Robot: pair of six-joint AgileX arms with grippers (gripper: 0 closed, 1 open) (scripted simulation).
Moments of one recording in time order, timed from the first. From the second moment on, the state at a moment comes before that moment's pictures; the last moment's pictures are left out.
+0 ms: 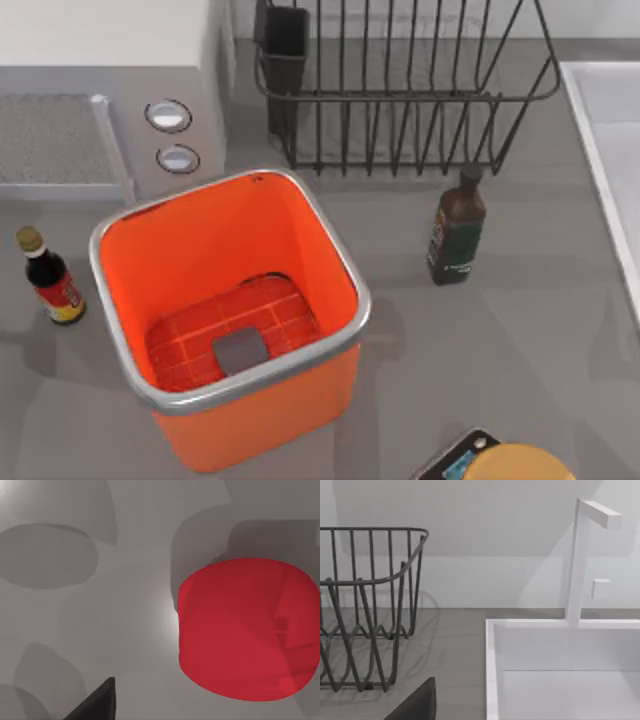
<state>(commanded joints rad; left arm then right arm) 0.26 1.83 1.27 -1.02 -0.01 0.46 0.00 0.00 0.00 0.00 0.00 0.00</state>
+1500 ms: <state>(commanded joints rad) 0.27 1.95 1.12 -0.75 -0.01 0.47 0.00 0.00 0.00 0.00 0.00 0.00</state>
